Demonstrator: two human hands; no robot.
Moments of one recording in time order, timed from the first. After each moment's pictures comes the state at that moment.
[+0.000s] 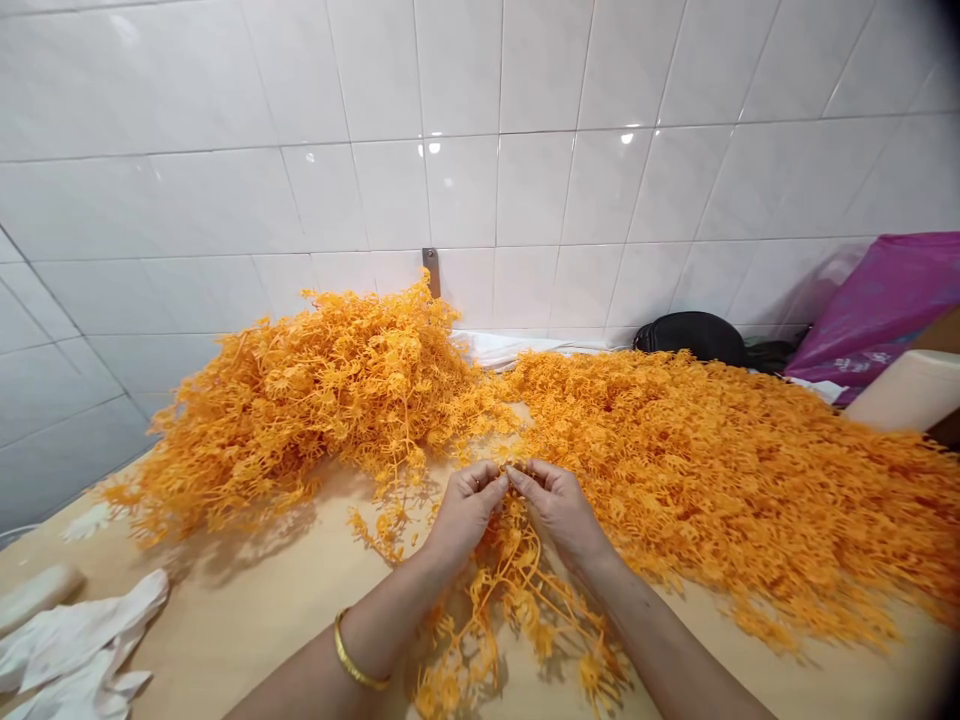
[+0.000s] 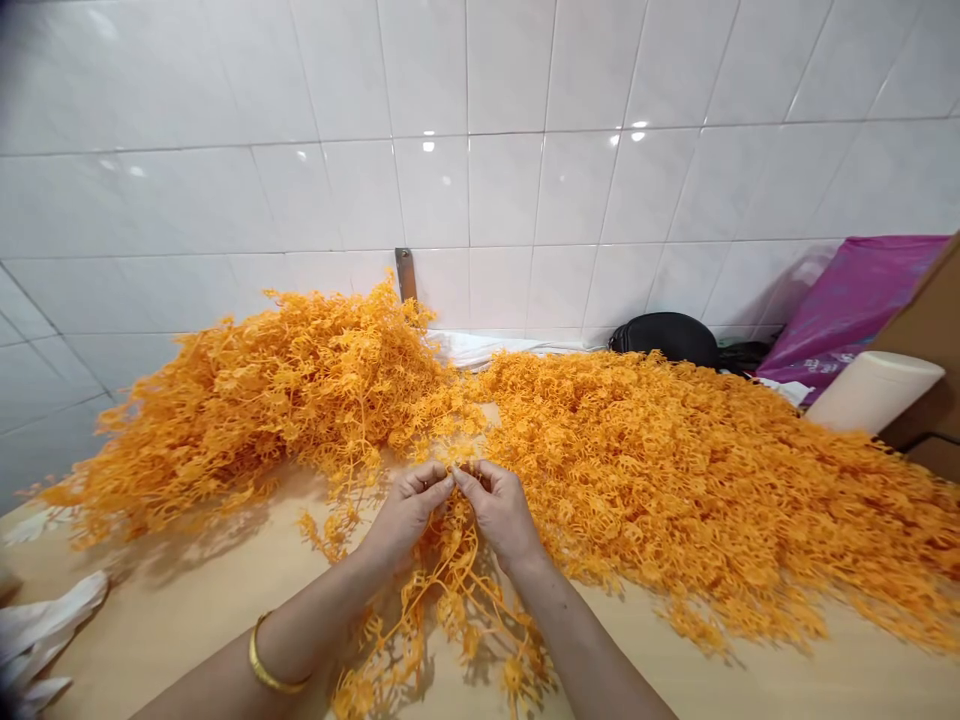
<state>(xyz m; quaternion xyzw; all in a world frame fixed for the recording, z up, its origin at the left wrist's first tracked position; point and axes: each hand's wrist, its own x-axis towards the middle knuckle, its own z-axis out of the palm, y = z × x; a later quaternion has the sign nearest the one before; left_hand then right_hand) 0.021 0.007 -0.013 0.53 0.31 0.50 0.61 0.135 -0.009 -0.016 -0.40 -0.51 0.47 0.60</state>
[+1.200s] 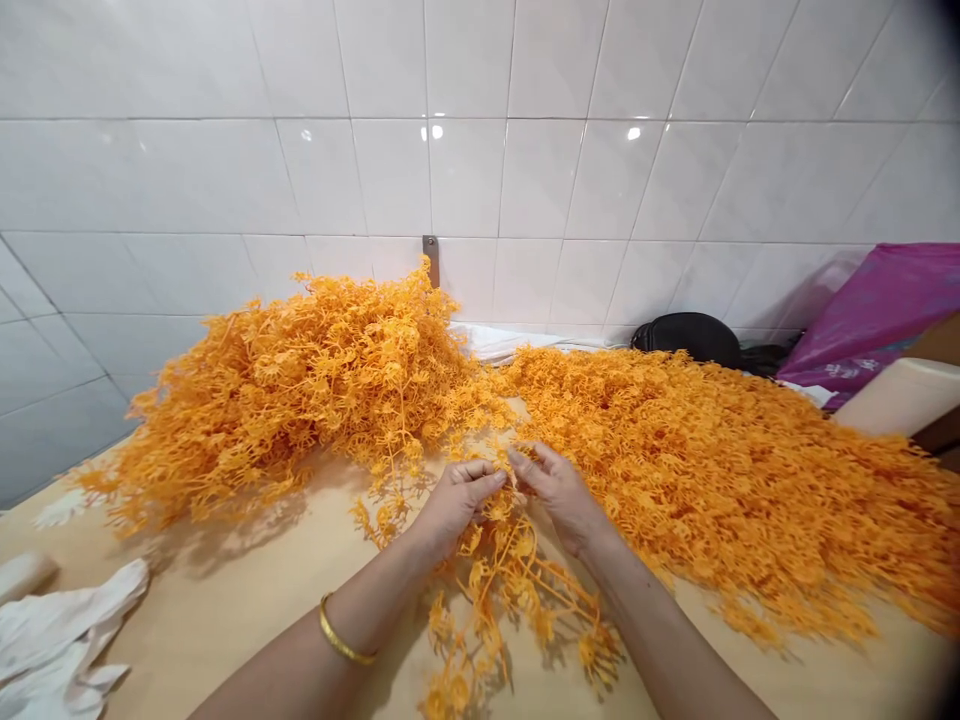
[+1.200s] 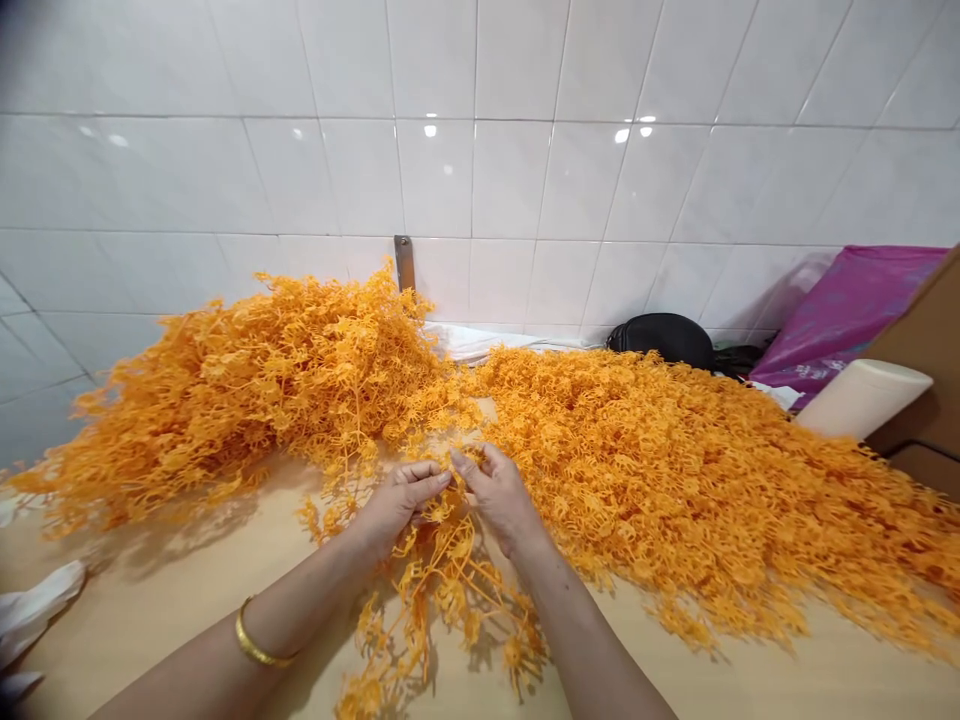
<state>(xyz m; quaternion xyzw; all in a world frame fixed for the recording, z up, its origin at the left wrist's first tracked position) 0.011 0.009 -0.008 0.48 0.35 0.39 0.70 0.143 -0.005 -0.004 -0.46 -0.47 0.50 0.57</state>
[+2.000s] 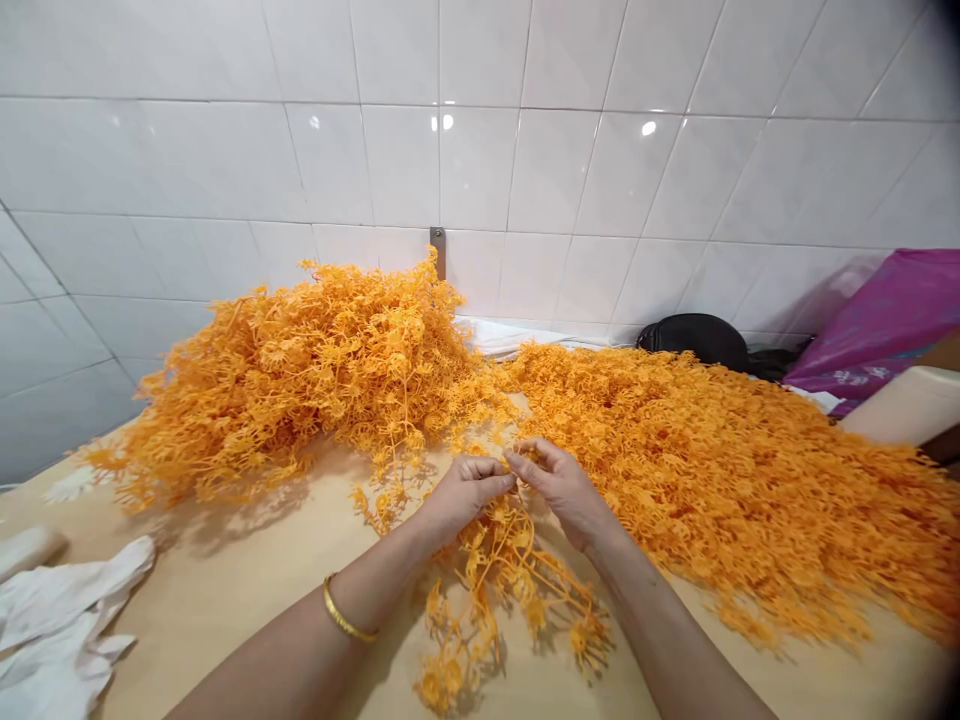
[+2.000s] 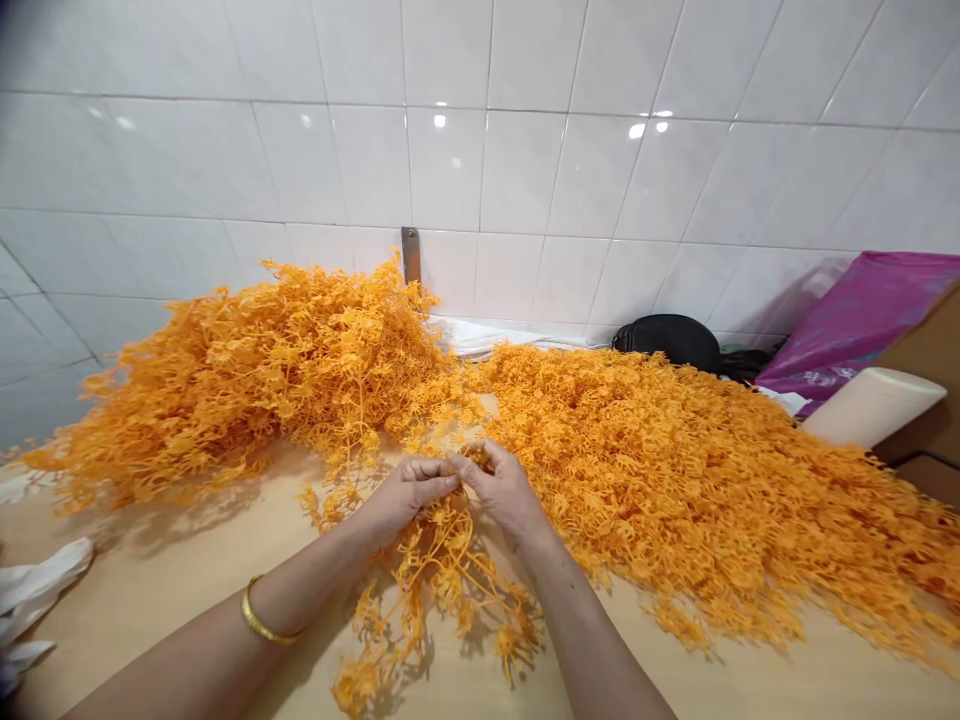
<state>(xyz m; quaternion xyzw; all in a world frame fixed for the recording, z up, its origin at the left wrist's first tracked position) 0.015 0.012 -0.013 0.56 0.31 0.36 0.68 0.146 -0.009 0.002 -0.46 -0.54 0.47 0.53</state>
